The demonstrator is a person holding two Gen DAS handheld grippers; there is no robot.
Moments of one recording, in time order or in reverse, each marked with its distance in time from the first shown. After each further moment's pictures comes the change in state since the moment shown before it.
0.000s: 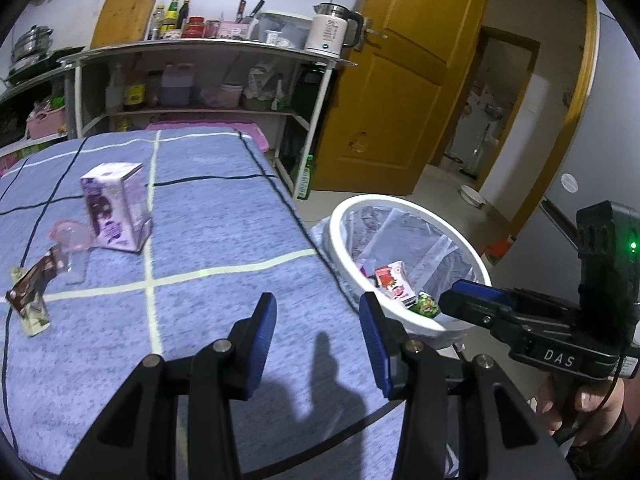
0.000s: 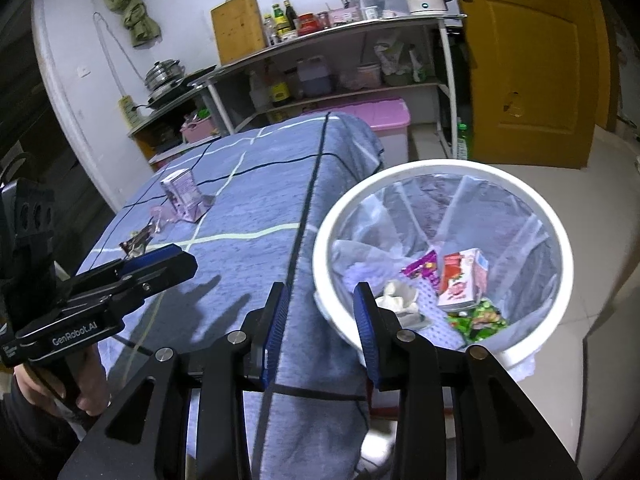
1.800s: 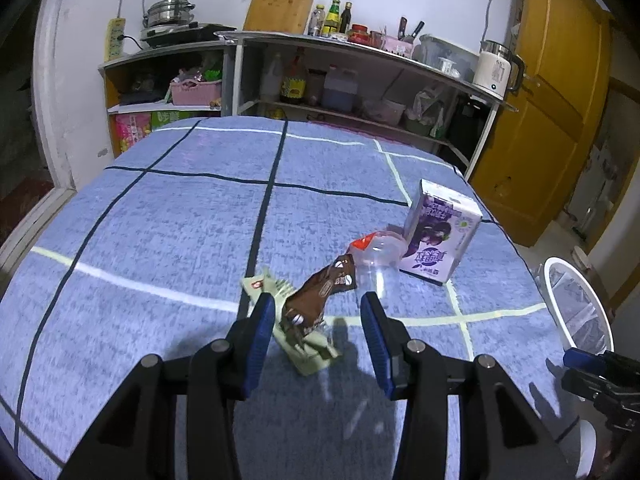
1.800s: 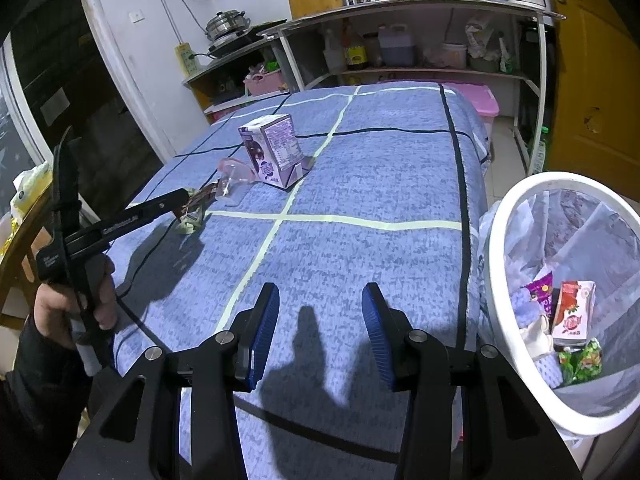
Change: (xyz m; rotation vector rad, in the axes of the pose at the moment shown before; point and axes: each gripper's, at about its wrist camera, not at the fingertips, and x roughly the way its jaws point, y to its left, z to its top) left arm -0.037 0.183 -0.003 -0.227 -0.058 0.403; right arm 0.078 0.094 0.009 -0.149 0.125 0.164
